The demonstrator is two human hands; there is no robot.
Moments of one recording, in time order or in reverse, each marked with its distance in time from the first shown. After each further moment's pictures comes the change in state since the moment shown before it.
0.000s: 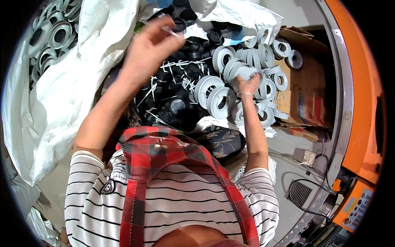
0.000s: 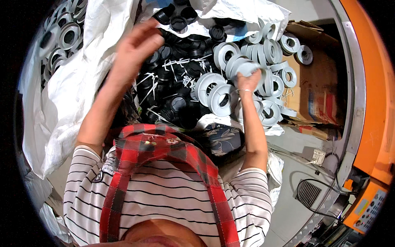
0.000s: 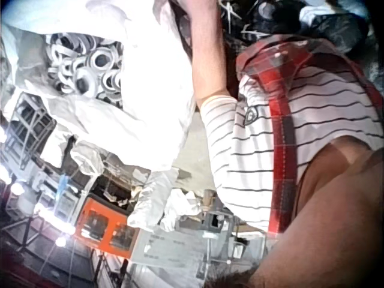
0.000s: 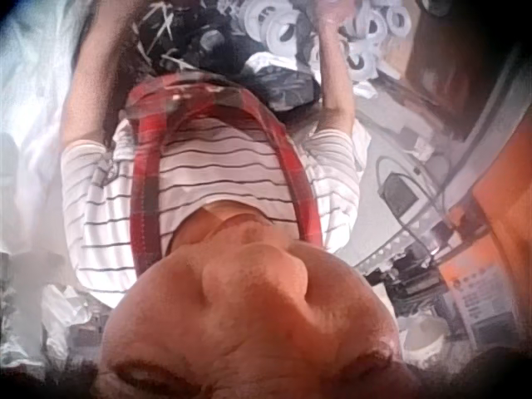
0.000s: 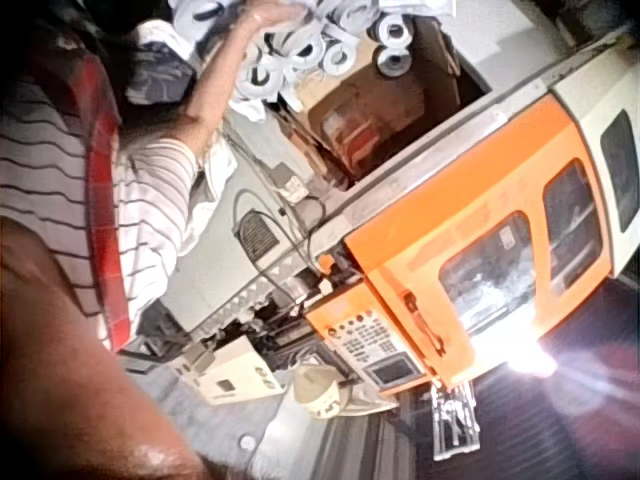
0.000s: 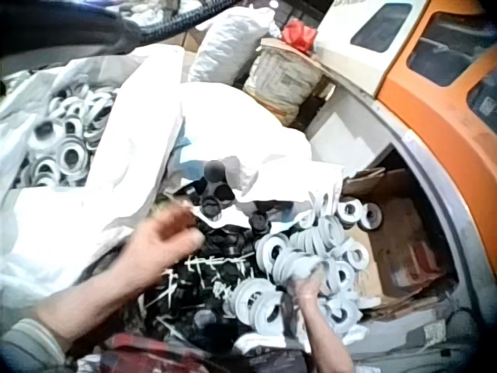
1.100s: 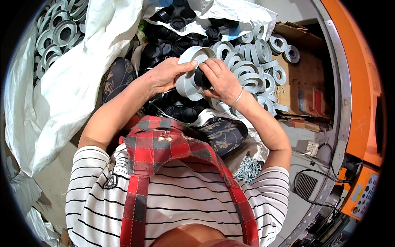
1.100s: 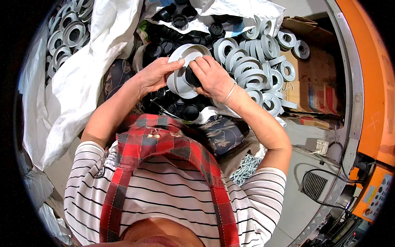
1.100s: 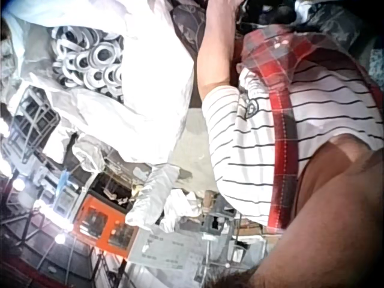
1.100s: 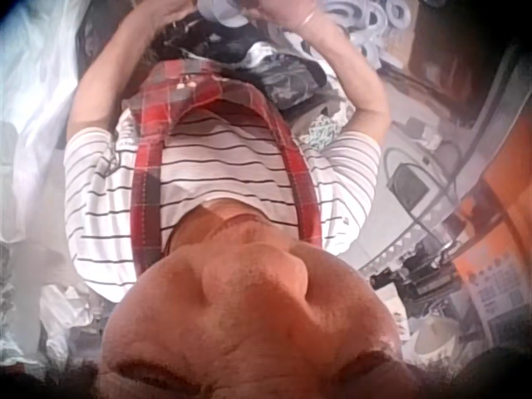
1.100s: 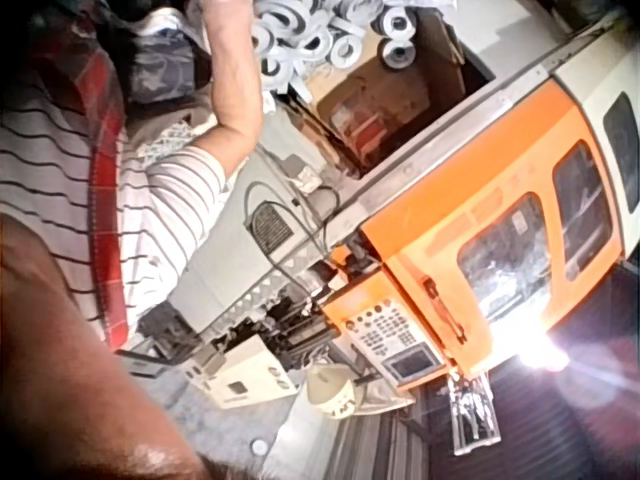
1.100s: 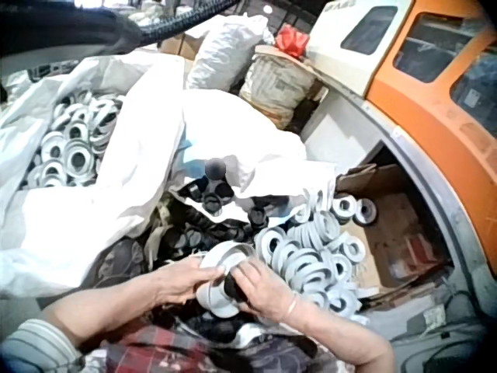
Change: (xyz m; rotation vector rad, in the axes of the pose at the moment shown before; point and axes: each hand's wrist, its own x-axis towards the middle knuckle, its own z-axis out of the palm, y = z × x) left_hand -0.046 -0.060 0.023 -0.602 -0.513 -0.536; right_hand -0.069 -0.198 -0.116 0.101 -0.524 -1.285
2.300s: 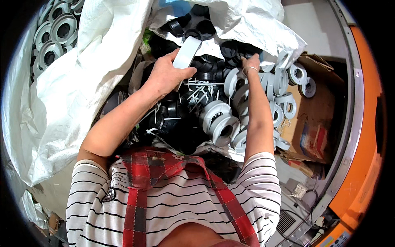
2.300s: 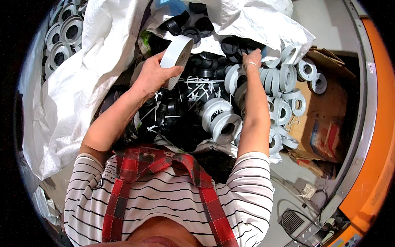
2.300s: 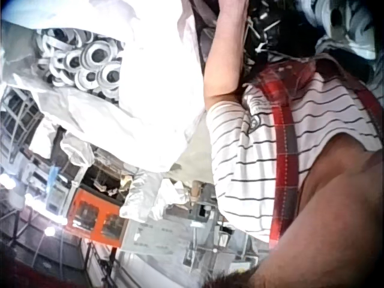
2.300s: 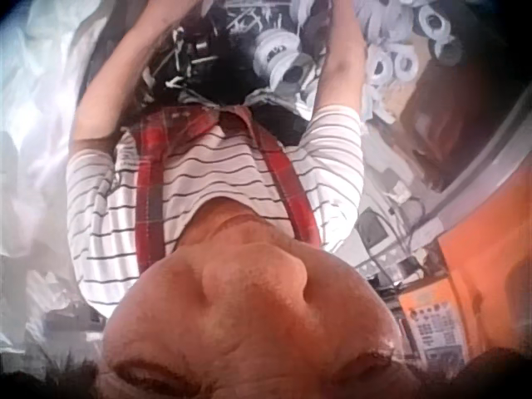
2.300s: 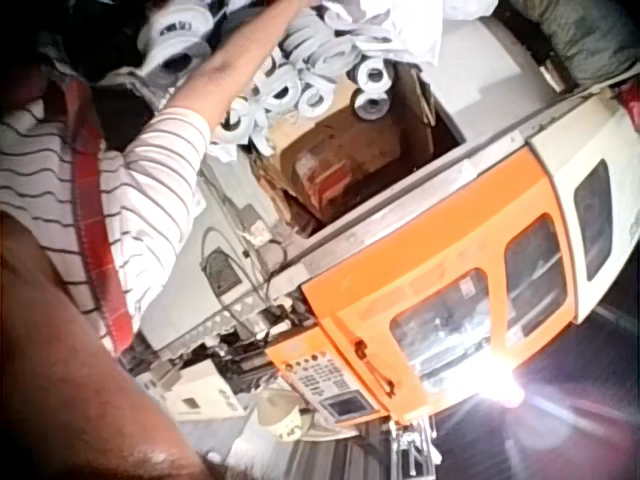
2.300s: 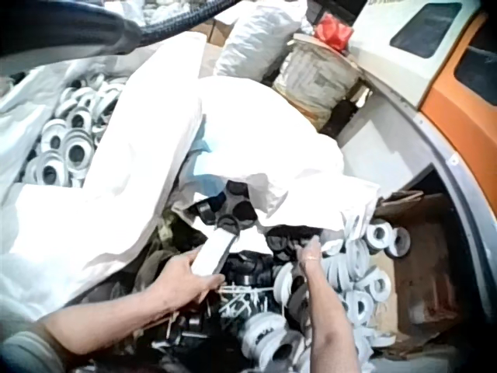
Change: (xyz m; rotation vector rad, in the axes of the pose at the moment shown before) left_hand 0.082 0.056 -0.068 0.554 0.651 0.215; right_hand 0.022 0.328 0.150 -0.083 0.005 1.430
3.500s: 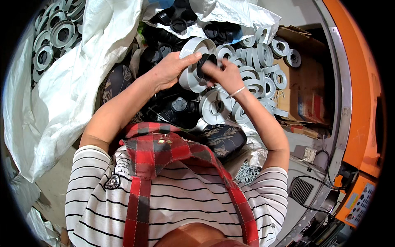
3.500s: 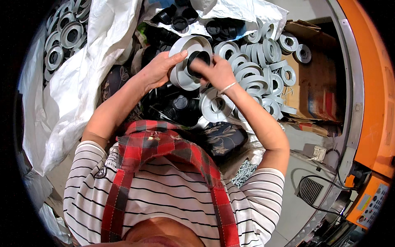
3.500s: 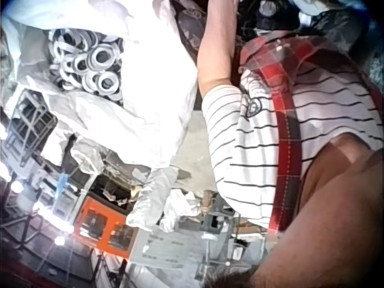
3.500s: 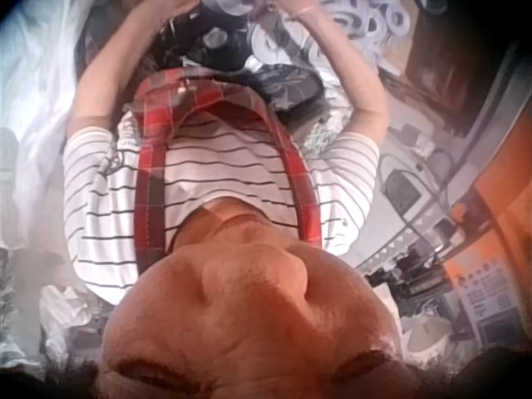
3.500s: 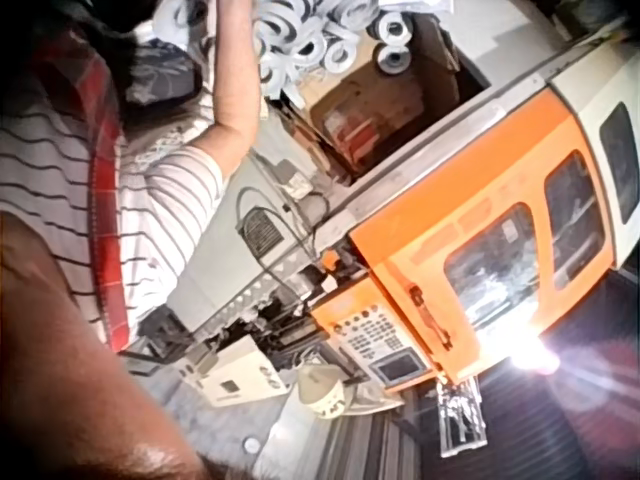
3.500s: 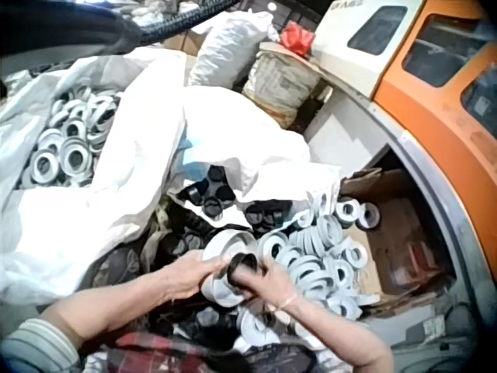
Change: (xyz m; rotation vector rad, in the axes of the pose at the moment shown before) left_hand -0.082 0.003 0.023 -0.559 -0.561 -0.153; right_hand -0.280 -0.033 -0.158 0.733 -0.651 -0.284
